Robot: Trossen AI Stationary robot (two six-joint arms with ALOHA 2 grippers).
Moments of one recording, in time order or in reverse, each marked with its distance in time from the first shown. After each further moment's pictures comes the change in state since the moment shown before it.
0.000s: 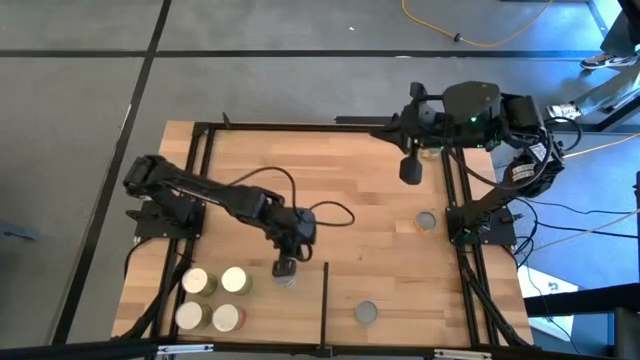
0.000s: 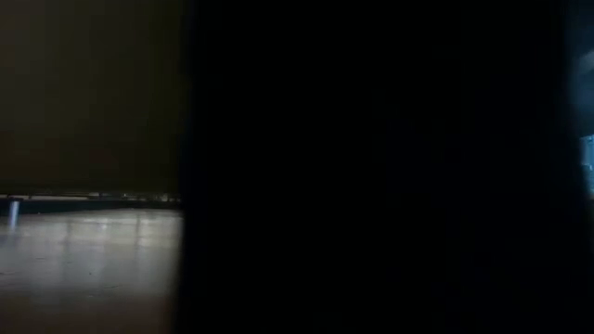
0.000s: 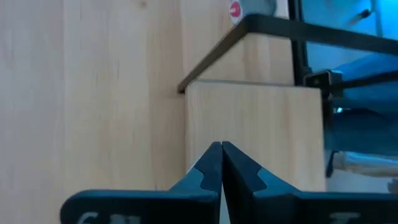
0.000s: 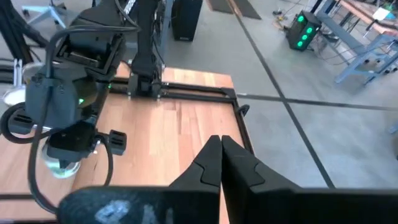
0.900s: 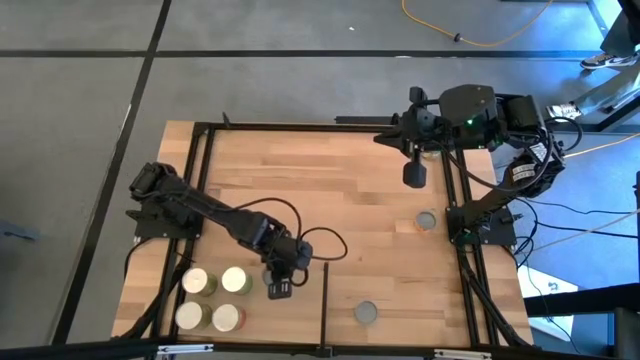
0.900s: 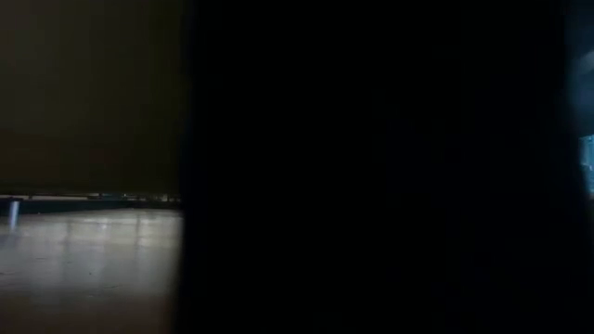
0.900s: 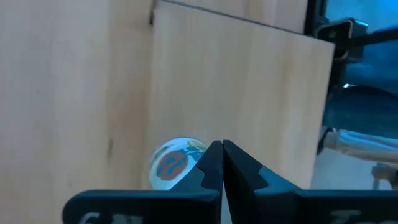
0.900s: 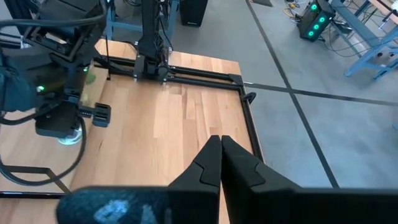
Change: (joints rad) left arm -0.145 0.075 0.000 -0.071 -0.027 -0.232; right arm 0.000 0.000 0.000 -0.069 -0.026 -0.022
